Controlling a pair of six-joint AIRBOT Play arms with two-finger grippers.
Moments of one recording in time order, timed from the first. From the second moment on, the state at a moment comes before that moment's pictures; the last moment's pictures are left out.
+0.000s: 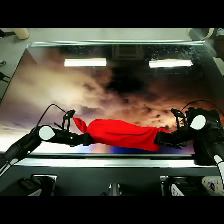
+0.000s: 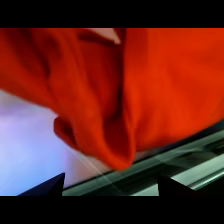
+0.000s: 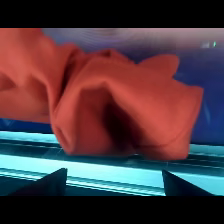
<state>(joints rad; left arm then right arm) -0.45 -1.04 0.58 0.94 -0.87 -1.64 -0.06 -0.95 0.67 -1.25 1.36 1.54</state>
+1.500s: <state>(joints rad) -0.41 -0.92 1.27 1.05 -0.80 -1.47 -0.06 -0.84 1.20 -0.98 1.27 1.36</state>
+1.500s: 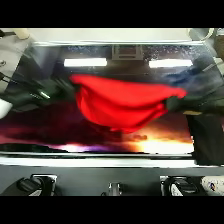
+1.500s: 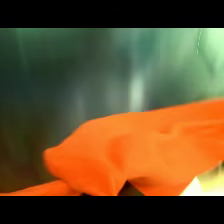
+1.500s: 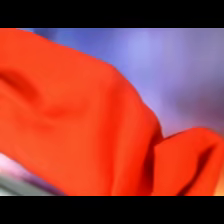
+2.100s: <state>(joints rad) -0.26 -0.89 1.89 1.18 -0.61 -1.44 -0.06 -0.68 1.57 -0.78 1.19 1.71</state>
